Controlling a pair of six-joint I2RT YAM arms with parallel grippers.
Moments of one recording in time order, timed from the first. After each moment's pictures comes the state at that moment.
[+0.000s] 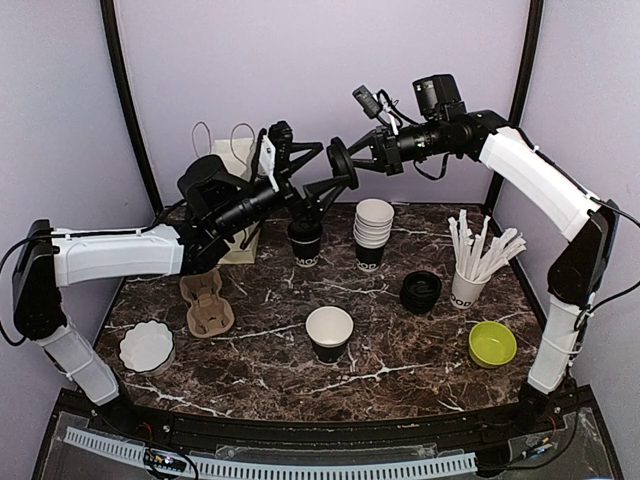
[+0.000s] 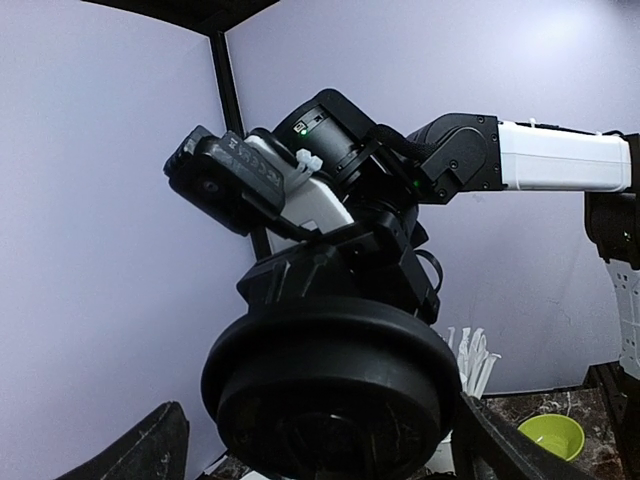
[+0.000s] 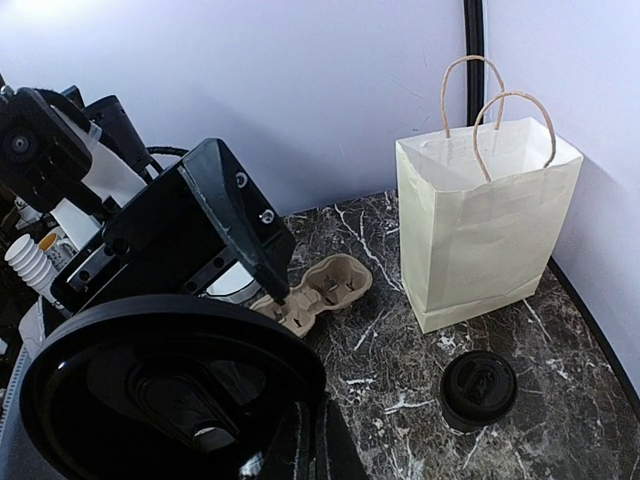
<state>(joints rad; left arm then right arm) -0.82 1.60 1.17 0.75 0.31 0.12 0.55 1.85 2.05 -0.71 -0.92 -0.23</state>
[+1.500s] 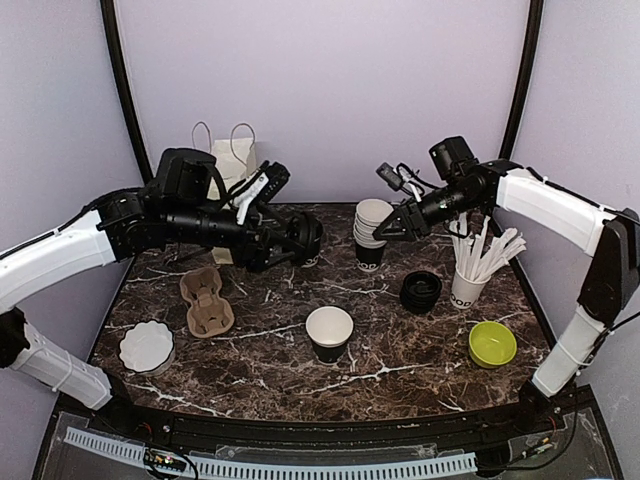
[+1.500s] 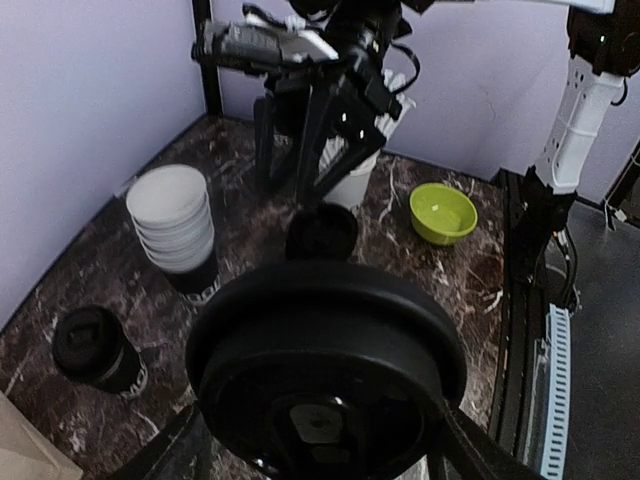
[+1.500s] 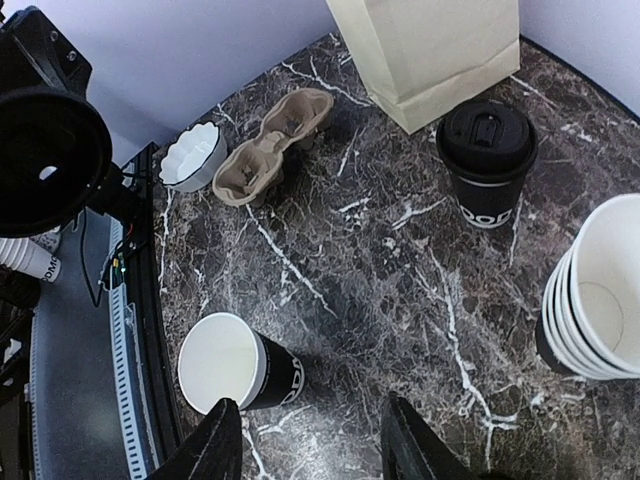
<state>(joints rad) -0.83 1.30 1.25 -0.36 0.33 0.12 0.47 1.64 1.50 -0.73 -0.81 -0.24</state>
